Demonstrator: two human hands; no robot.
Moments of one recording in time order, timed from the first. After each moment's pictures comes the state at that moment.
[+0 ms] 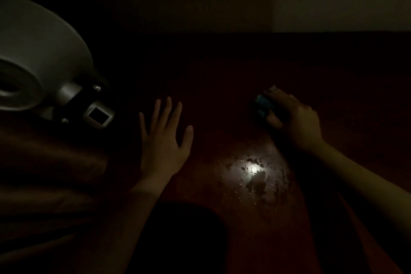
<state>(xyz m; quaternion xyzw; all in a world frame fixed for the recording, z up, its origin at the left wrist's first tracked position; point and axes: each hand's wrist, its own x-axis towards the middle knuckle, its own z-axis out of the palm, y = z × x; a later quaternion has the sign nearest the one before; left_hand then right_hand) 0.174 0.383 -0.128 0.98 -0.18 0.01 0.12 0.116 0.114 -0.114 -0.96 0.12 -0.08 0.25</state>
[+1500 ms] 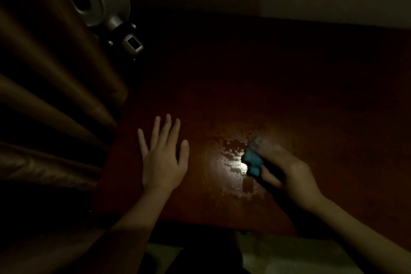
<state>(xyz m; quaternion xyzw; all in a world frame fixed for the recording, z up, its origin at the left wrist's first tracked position) 0.006 0.436 -0.128 0.98 -0.14 0.04 0.14 -0.101 0.182 -0.119 -0.94 -0.01 -0.04 0.33</state>
